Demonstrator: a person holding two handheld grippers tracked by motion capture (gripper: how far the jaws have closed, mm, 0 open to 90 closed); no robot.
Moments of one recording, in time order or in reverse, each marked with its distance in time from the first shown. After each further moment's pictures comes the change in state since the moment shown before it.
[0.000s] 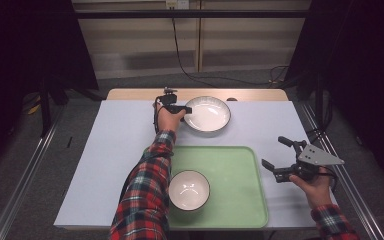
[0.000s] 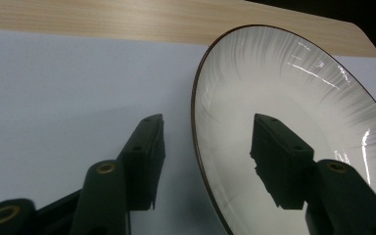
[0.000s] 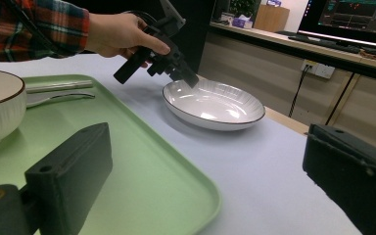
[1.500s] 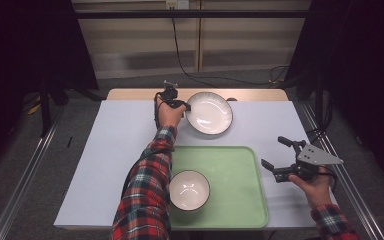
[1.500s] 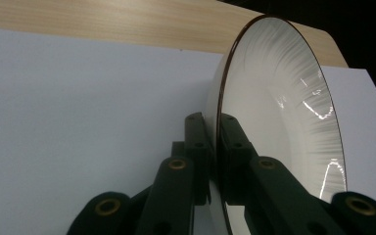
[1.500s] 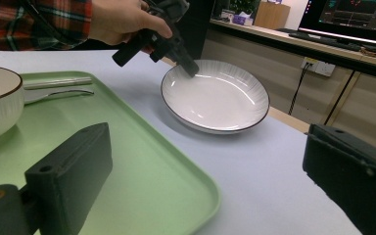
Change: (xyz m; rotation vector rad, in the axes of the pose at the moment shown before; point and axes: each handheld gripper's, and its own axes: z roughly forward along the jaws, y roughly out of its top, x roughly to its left) left arm -0.015 0.017 -0.014 0.034 -0.061 -0.072; right arm -0.001 -0.001 0.001 0.014 0.007 -0.012
